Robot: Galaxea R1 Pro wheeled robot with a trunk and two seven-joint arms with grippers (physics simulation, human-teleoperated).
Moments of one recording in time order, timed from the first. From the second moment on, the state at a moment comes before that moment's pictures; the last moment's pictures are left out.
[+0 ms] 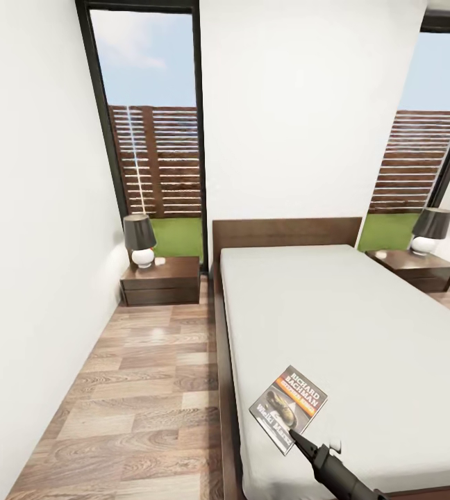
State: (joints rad) left arm 0.35 0.19 -0.88 0.01 0.58 0.08 0.16; right arm -0.39 -0.11 -0.35 -0.26 -0.44 0.30 1.22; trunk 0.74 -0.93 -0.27
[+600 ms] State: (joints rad) left arm 0.30 0.30 -0.88 0.01 0.76 -0.05 0.15; right arm -0.39 -0.11 -0.35 -0.26 -0.43 0.30 1.22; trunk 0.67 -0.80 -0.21
